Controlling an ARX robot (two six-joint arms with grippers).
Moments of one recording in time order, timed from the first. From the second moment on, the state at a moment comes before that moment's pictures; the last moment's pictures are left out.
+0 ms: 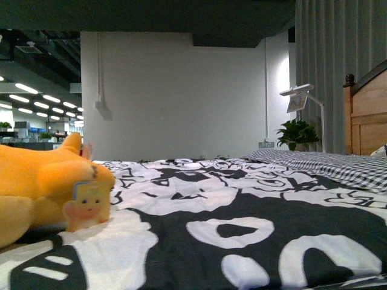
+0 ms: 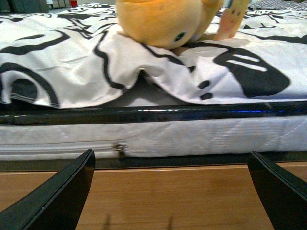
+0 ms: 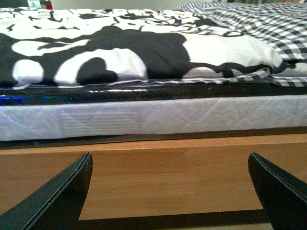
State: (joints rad) left arm 0.00 0.00 0.01 0.00 0.00 -0.01; right arm 0.00 0.00 0.01 0.00 0.00 0.00
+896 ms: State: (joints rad) left arm 0.00 0.00 0.01 0.00 0.00 -0.01; right arm 0.00 0.00 0.01 0.00 0.00 0.00
